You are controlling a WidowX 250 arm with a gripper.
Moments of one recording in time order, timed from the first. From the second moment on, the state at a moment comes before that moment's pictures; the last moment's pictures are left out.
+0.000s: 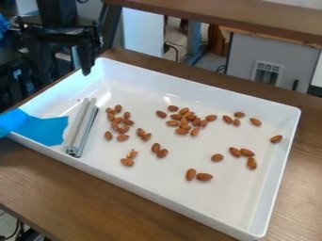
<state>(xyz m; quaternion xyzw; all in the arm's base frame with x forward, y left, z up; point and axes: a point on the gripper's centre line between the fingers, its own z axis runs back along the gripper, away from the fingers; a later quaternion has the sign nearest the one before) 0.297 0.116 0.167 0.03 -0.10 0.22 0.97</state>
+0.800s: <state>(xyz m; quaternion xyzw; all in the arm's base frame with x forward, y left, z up) 0.304 0.115 0.123 0.00 -0.13 0.19 0.97</state>
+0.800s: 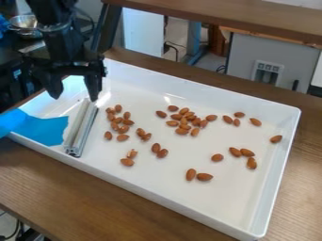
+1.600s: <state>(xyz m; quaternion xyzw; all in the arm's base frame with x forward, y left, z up) 0.307 0.118 0.072 -0.02 -0.13 0.21 0.97</state>
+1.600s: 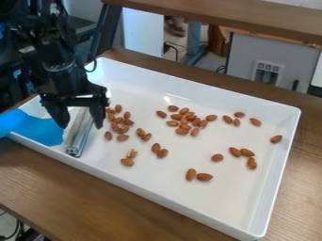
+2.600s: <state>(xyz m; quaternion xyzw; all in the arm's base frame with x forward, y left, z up) 0.311 0.105 0.059 -0.02 -0.12 0.23 0.97</state>
